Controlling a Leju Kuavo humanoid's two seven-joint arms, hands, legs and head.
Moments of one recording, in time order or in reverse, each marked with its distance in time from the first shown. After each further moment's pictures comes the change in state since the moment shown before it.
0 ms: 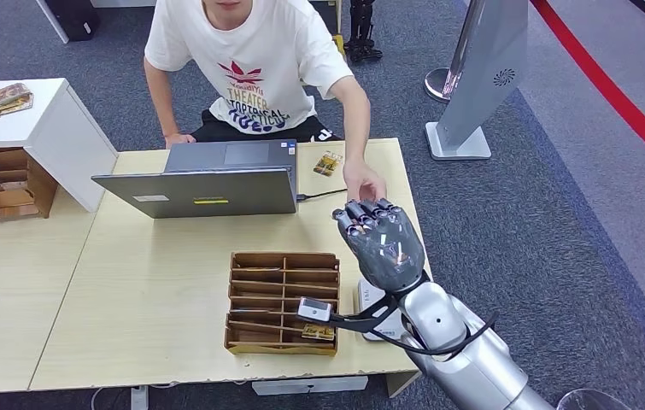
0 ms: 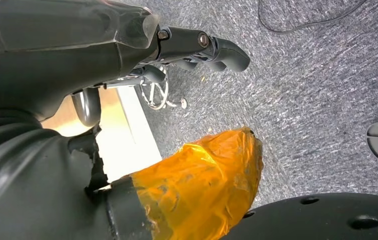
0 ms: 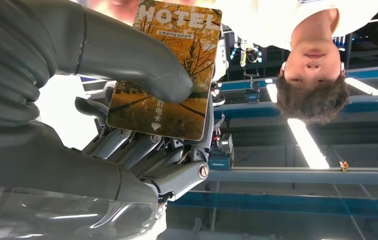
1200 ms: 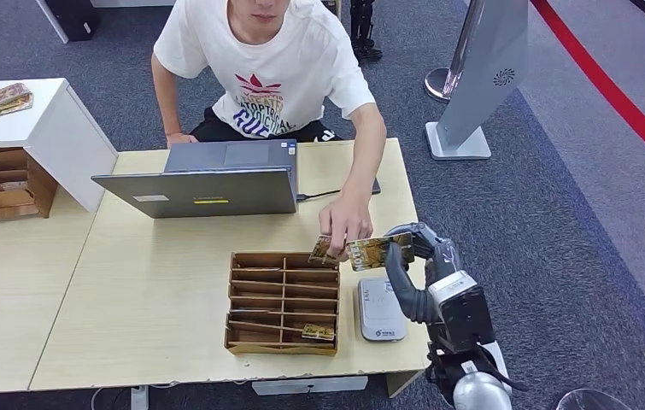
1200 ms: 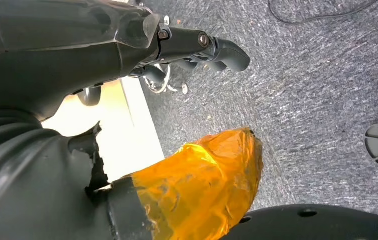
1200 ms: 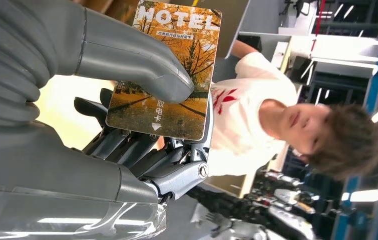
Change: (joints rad) left arm 0.006 -0.002 0.003 0.000 0.111 0.031 -0.004; right arm 0.390 0.063 -0.283 -0.427 -1.263 0.325 -0.229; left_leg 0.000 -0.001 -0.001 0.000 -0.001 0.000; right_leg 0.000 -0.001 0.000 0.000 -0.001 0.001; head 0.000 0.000
